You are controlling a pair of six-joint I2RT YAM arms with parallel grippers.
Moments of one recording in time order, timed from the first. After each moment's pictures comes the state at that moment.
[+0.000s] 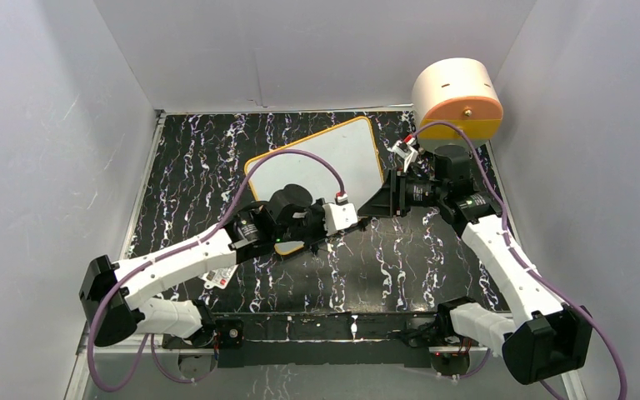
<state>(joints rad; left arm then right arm) -1.02 1.25 1.02 -0.34 0.09 0.42 0.31 1.06 0.94 -0.42 -0.97 0.46</state>
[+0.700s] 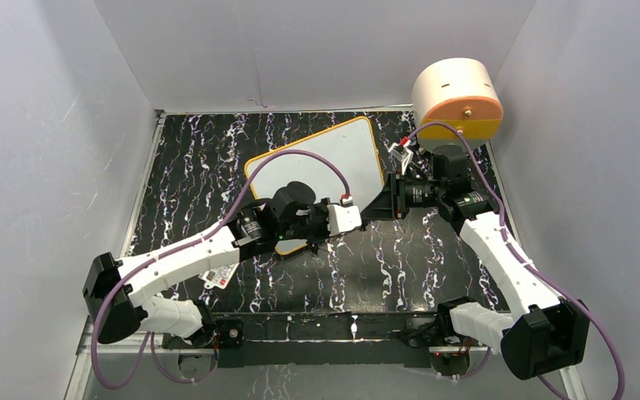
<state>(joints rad) -1.02 1.28 1.05 -0.33 0.13 0.49 0.31 1.09 0.94 -0.43 -1.07 0.37</state>
